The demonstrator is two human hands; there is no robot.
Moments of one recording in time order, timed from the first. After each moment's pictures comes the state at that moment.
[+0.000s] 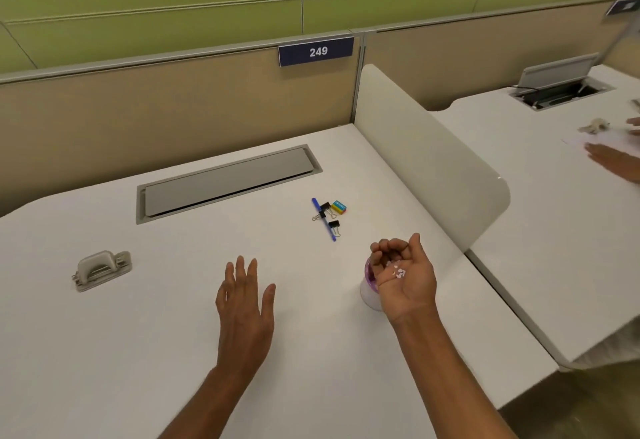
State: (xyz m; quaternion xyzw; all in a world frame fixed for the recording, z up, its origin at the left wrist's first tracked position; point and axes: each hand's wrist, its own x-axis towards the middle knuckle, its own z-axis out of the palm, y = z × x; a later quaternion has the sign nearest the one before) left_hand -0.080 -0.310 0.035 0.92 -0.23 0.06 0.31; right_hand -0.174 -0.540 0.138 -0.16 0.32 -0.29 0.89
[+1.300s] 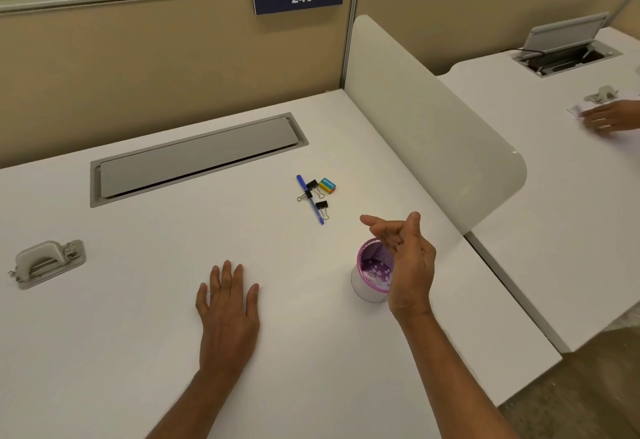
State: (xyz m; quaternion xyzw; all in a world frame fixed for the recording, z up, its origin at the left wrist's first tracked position) left_hand -0.067 -0.320 -0.036 0.96 -0.21 0.02 0.21; right_hand -0.167 -0.555 0.104 -0.57 0.30 -0.36 0.67
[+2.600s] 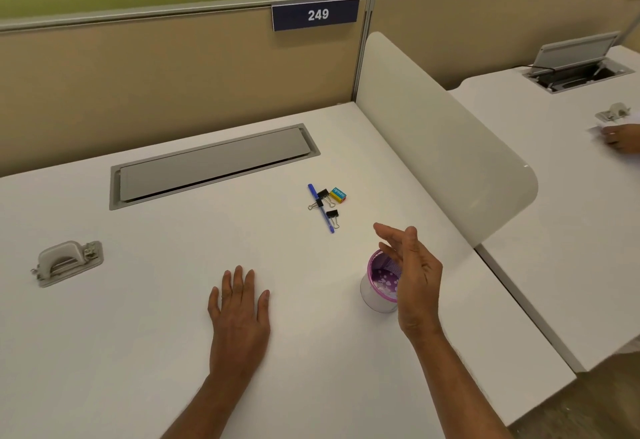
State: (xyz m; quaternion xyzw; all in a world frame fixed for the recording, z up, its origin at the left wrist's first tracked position) left_hand -0.067 -0.320 -0.035 0.96 -0.21 0.02 0.18; right_hand -0.173 -0.549 0.098 -0.62 0.31 -0.34 0.64
